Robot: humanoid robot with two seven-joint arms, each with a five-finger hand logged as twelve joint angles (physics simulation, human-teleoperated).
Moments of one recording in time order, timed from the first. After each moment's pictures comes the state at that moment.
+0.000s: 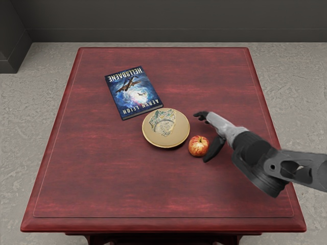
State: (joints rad) left arm 0.00 0.00 -0.14 -0.13 0.08 0.07 0.20; right arm 0.98 -0.55 0.02 1.70 -0.97 -0.54 -0.61
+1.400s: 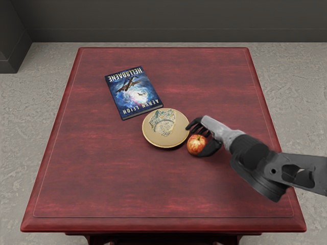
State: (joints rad) left arm 0.01 0.00 -0.14 -0.13 0.08 0.07 0.20; right arm 0.97 -0.55 0.04 1.75 -0.99 -0.51 -0.61
